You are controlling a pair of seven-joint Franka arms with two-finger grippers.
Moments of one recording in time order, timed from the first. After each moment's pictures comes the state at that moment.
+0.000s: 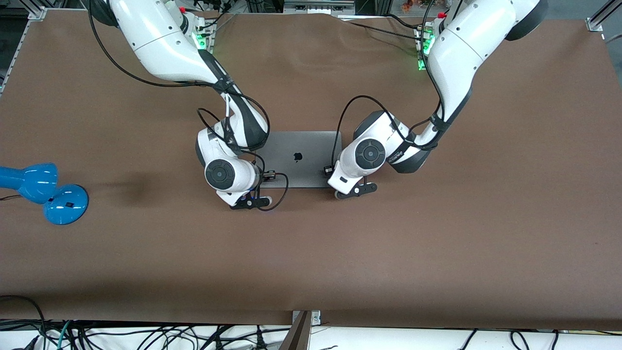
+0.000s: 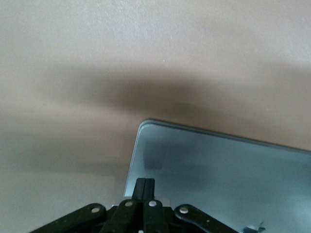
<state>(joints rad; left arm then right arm) -0.21 0.82 -0.48 -1.55 0.11 2.20 -0.92 0.44 0.79 0.08 -1.50 0.18 2.09 0.29</state>
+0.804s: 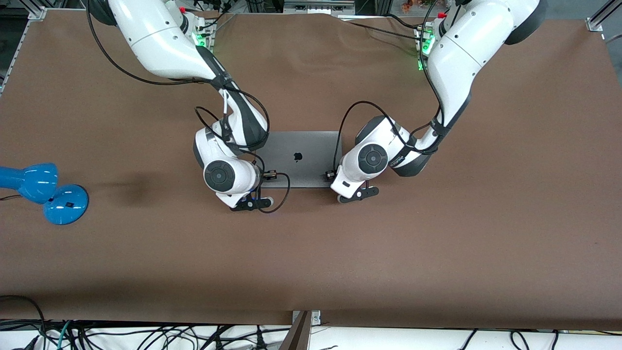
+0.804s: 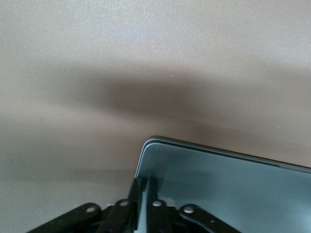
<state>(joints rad) -0.21 0.84 -0.47 -1.54 0.11 2.22 -0.92 0.44 0.78 0.08 -1.39 0.17 1.95 0.29</state>
